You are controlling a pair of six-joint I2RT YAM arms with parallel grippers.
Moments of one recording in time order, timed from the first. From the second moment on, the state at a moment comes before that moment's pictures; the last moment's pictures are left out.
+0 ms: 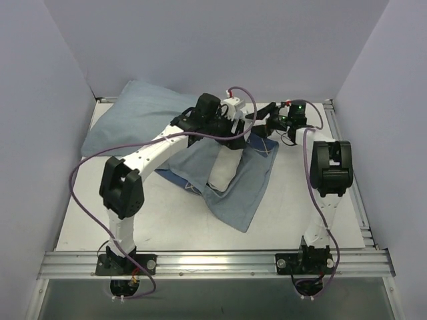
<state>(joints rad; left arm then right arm) -0.66 1.98 1.81 -0.41 0.46 -0.19 0.05 2.11 1.39 0.23 -0.90 1.28</state>
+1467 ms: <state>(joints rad) -0.83 1.75 1.54 -0.58 0.22 0.46 -0.02 1.94 1.54 -0.63 -0.68 0.28</state>
